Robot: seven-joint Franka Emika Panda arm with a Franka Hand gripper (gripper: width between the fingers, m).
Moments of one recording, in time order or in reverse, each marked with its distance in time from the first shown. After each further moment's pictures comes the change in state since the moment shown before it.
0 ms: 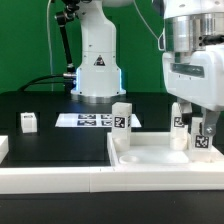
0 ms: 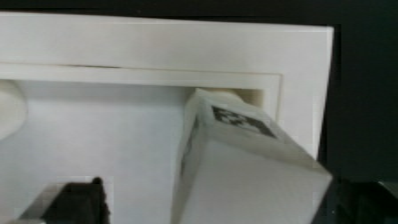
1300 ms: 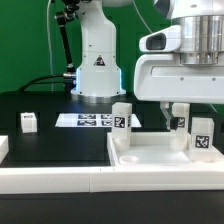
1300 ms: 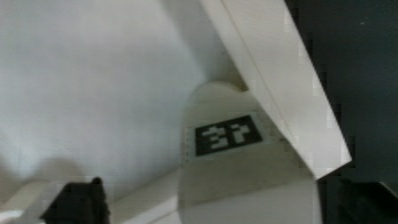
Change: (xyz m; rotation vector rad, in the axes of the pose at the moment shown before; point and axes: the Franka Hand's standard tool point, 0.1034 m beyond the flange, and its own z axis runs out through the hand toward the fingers) arm 0.001 -0.002 0.003 -0.039 0.046 -0.997
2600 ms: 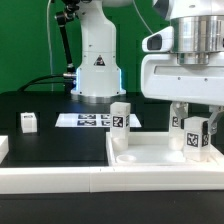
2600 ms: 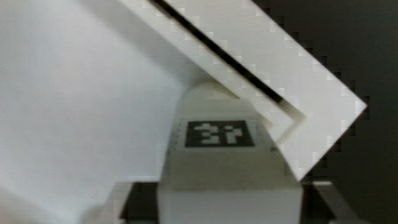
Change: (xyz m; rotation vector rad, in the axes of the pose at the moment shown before) arm -0.005 0.000 0.001 0.010 0.006 0.544
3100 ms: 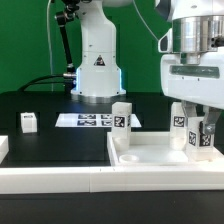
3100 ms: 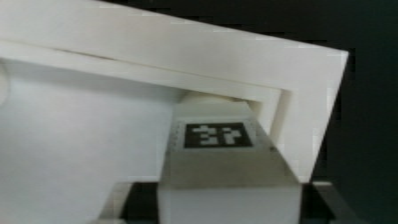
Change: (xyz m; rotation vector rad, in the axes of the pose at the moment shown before) arm -0.001 -0.001 0.000 0.021 -0.007 0.530
